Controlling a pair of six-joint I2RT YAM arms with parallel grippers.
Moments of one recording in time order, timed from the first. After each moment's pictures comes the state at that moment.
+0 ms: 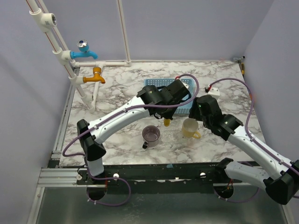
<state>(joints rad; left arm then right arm) -1.06 1.76 1.95 -1.18 -0.23 -0.36 0.63 1.01 0.88 -0.54 0.49 0.57</state>
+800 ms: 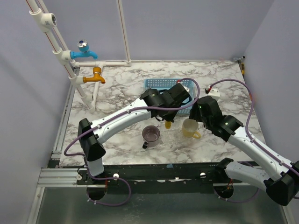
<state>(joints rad) -1.06 1.78 1.86 -1.09 -0.21 -0.37 0.63 1.00 0.86 -0.54 0.49 0.57</state>
